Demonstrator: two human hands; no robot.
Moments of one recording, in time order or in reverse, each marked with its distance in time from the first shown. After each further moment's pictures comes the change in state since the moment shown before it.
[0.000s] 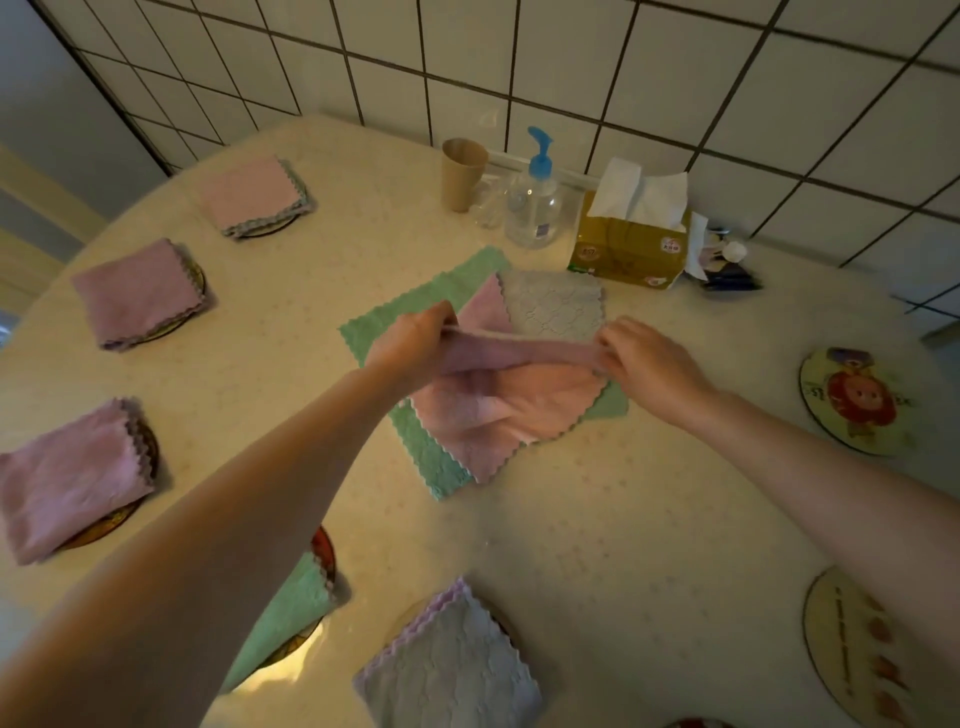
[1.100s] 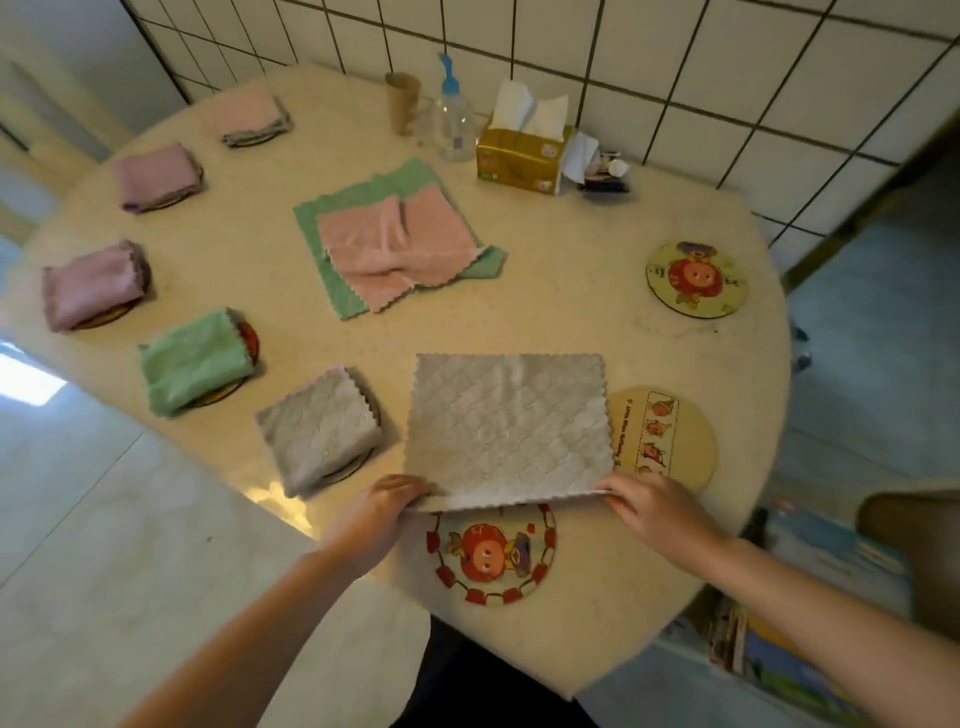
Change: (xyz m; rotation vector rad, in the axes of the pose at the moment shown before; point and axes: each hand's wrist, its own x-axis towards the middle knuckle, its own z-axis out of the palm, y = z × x) left_hand -0.383 0.139 0.214 -0.010 -0.114 0.069; right_hand -0.409 0.136 0.045 0.216 -0.223 -0.158
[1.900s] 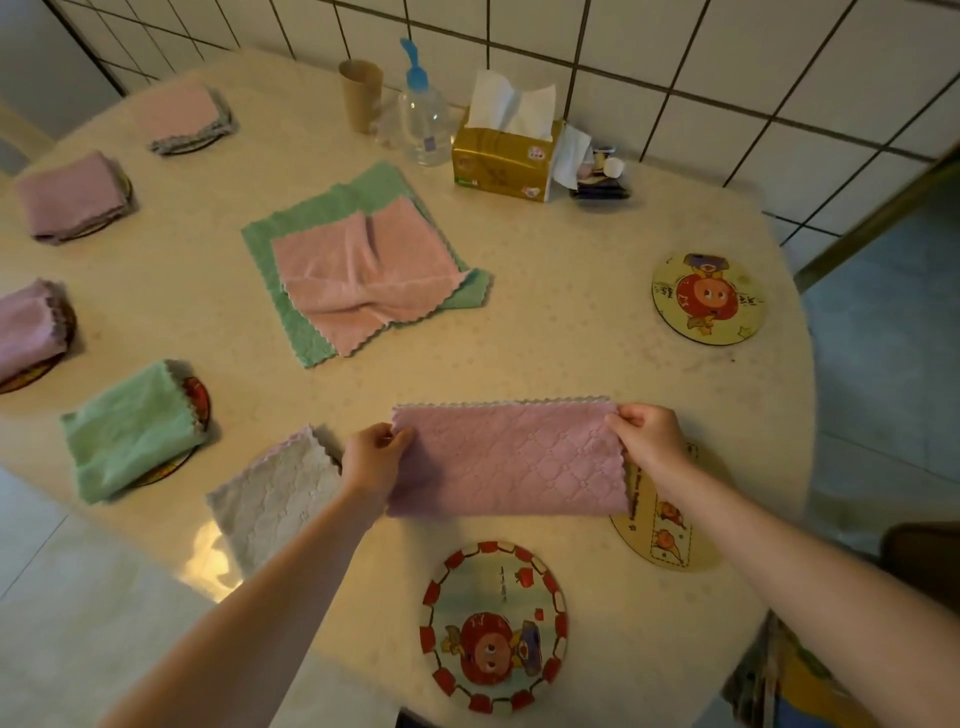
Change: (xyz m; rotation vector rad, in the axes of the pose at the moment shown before) left_hand 0.157 -0.019 -0.027 -0.830 0.280 -0.760; right_hand 0.152 0.034 -0.031 0.662 0.384 0.731
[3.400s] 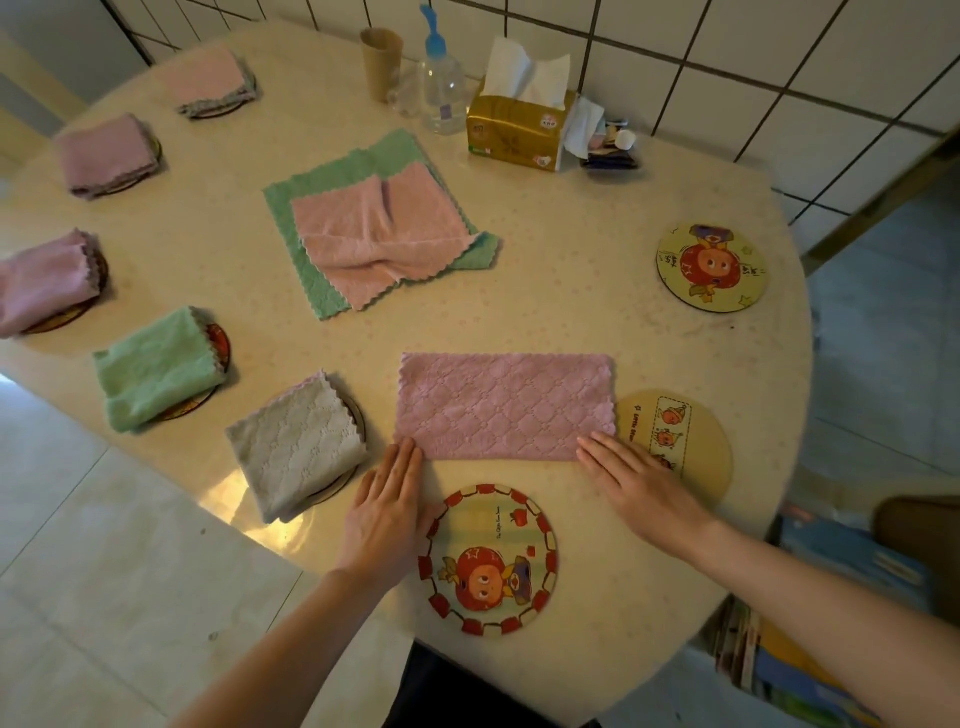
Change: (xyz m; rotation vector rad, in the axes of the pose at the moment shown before) left_hand -0.095 -0.102 -0.013 1.182 -0.076 0.636; right_hand -0.069 0.092 -0.015 -1.106 -0.169 -1.148
